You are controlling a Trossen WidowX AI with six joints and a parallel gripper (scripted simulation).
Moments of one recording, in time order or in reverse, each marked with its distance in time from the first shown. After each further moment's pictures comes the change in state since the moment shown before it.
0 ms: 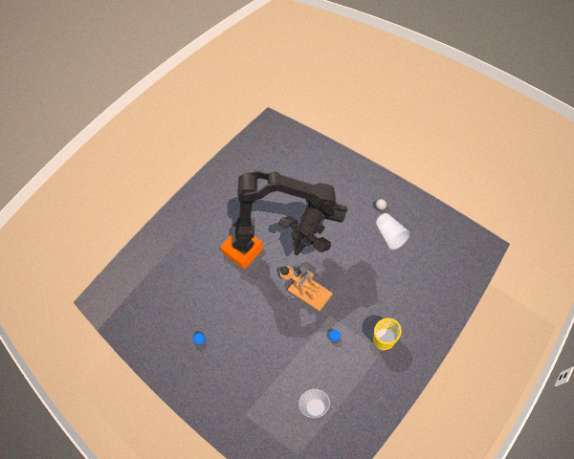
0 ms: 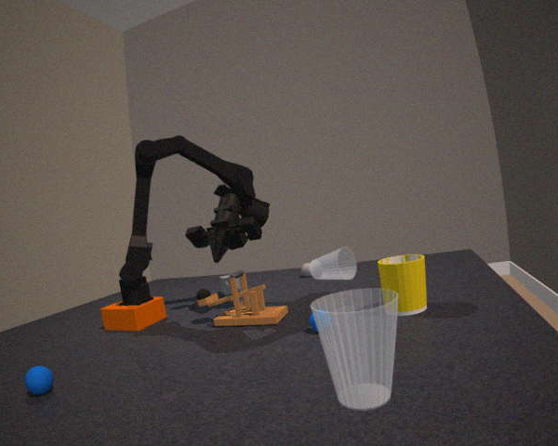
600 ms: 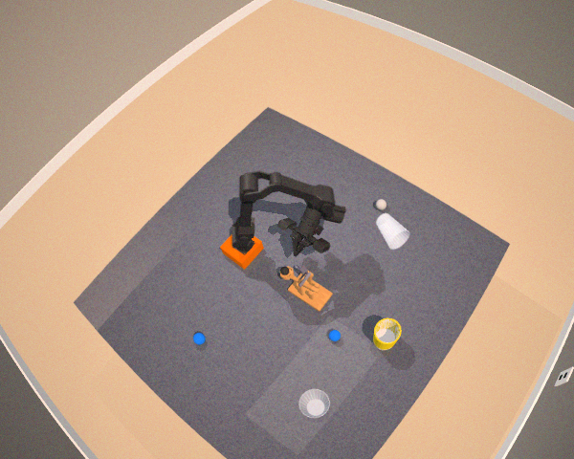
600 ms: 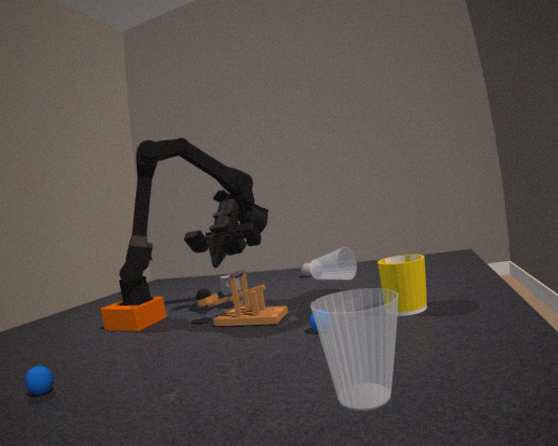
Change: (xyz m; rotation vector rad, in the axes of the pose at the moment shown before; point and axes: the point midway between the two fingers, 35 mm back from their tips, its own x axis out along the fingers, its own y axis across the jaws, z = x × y) arm 0.010 0.004 0.007 -0.035 0.023 -0.011
